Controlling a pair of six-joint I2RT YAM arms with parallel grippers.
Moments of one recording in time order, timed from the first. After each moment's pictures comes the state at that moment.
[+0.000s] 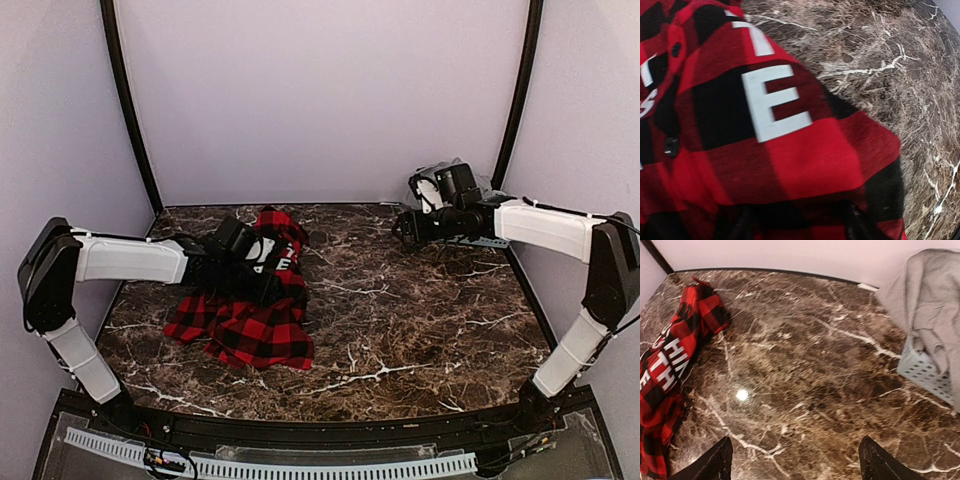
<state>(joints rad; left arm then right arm) -0.68 1.63 0.99 -0.24 0.05 -0.23 0.43 1.61 1.22 -0.30 -0.05 0.12</state>
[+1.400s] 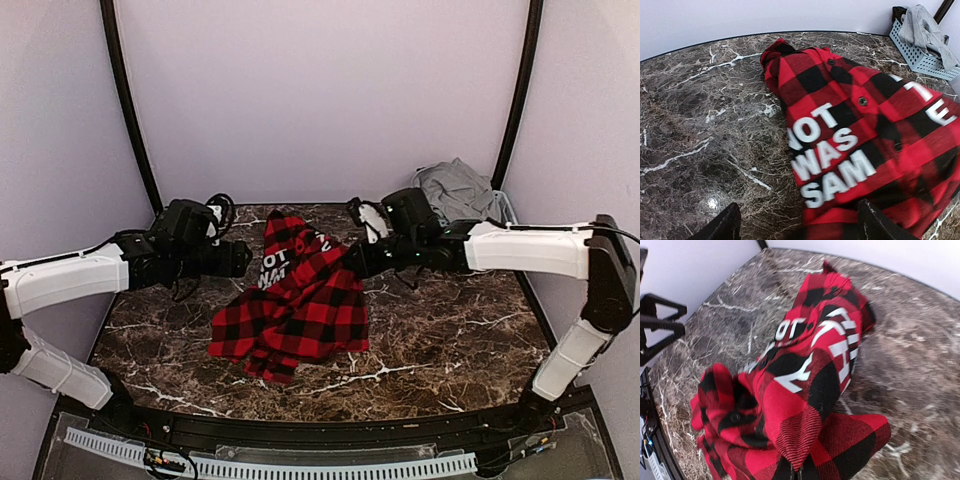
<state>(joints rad) -0.67 1.29 0.91 -0.27 -0.26 -0.38 0.82 1.67 1.16 -0.12 -0.15 0.28</state>
